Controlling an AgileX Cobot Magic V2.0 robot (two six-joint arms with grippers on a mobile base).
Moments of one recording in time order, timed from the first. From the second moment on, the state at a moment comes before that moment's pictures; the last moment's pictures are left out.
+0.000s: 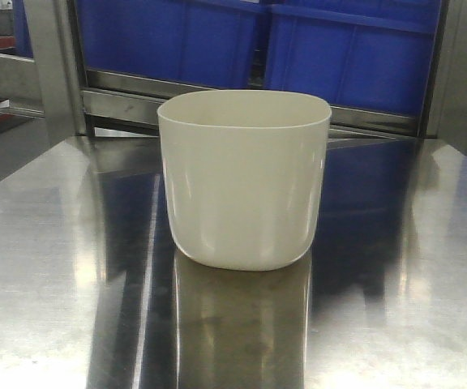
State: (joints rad) left arm -0.03 -0.01 0.01 -0.07 0.08 0.10; right arm -0.09 0.08 -0.10 -0.05 0.13 0.02
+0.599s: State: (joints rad) left arm -0.03 -0.01 0.01 -0.07 0.08 0.10; right arm -0.01 0.55 -0.39 -0.18 0.14 0.05
